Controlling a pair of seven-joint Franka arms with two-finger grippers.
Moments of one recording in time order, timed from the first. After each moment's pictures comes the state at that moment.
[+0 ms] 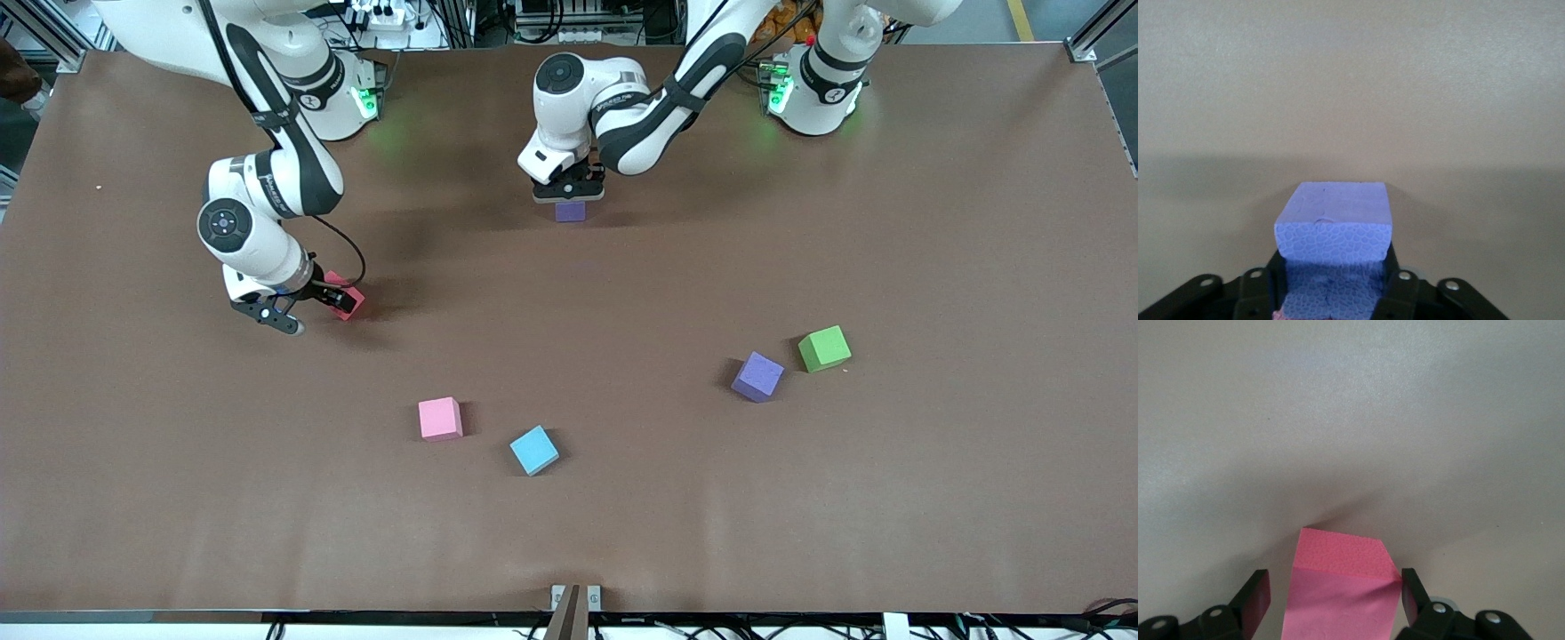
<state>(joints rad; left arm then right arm) -0.62 0.53 -0.53 -2.06 0.35 2.47 -1.46 0.19 0.22 -0.05 -2.42 -0.04 2.55 0.60</state>
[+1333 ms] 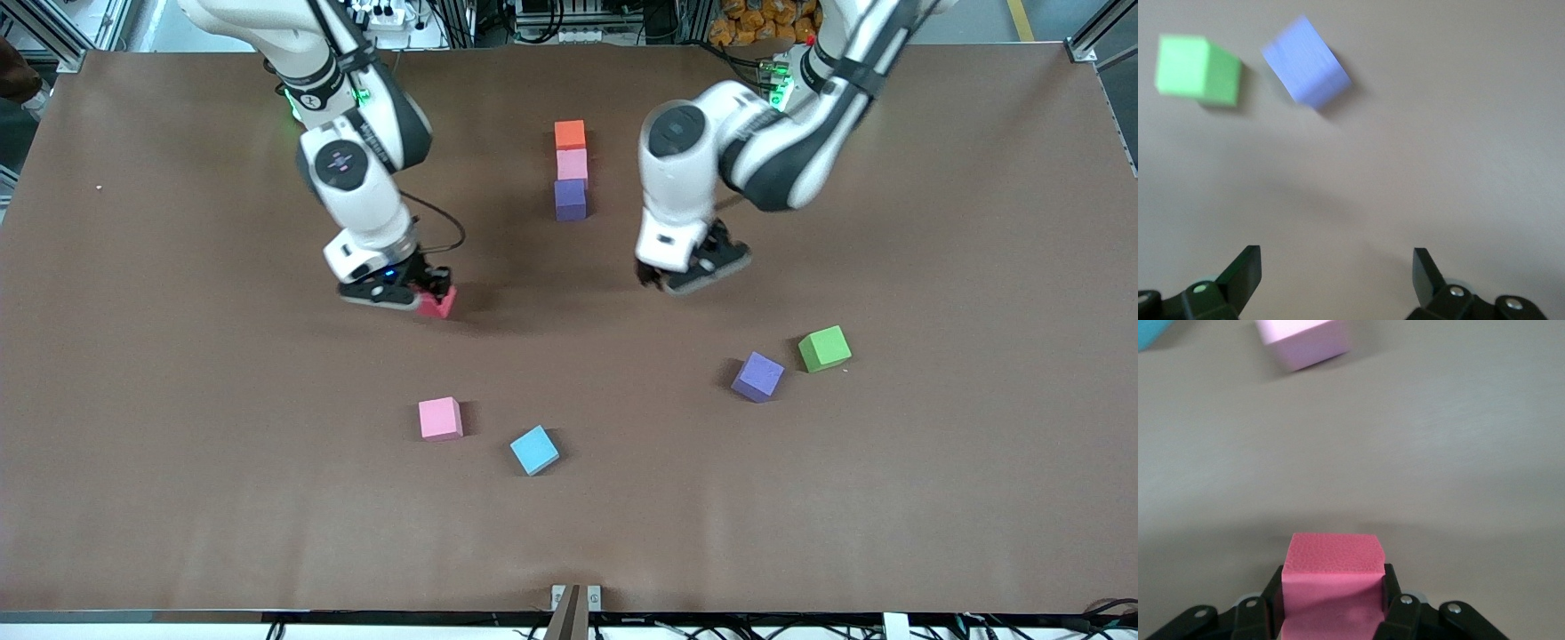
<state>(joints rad) -0.22 0.27 -0.40 -1.99 0.35 2.16 -1.20 0.61 0.19 -0.03 -2.29 -0.03 2.59 0.73</state>
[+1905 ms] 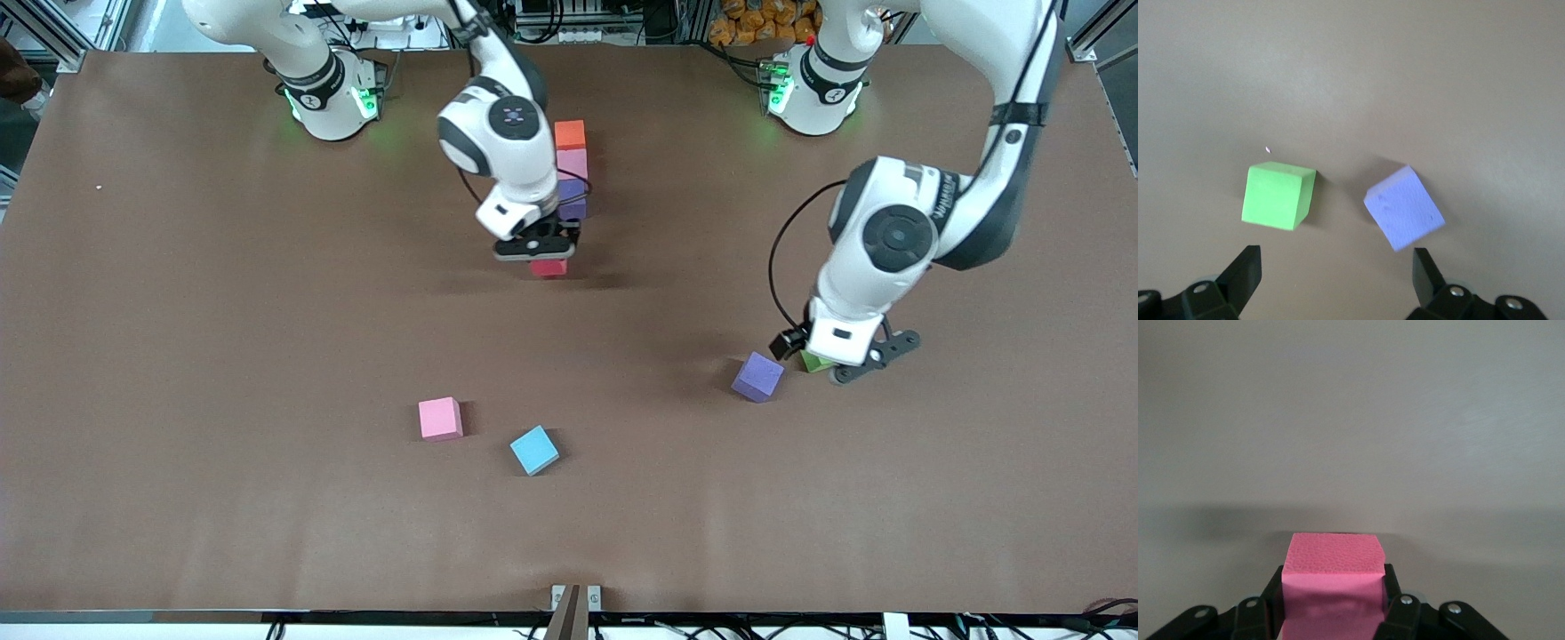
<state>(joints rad) -0.18 0.32 -0.11 -1.89 0.14 2.19 -0.83 0.95 0.44 -0.03 -2.00 -0.03 2.53 0.90</state>
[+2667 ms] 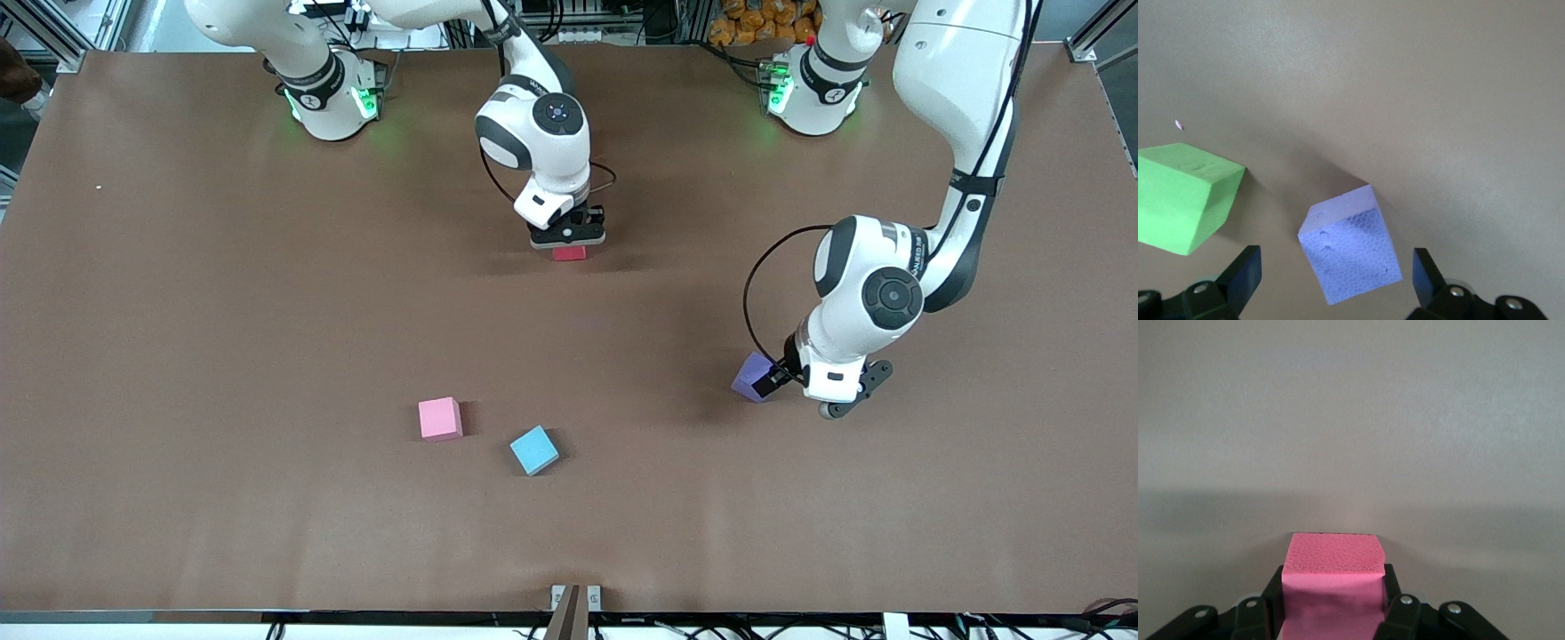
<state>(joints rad) -0.22 0.49 -0.05 -1.84 -0.05 2.36 -0.92 1.01 0.49 -0.03 -1.97 -0.03 2.49 0.93</state>
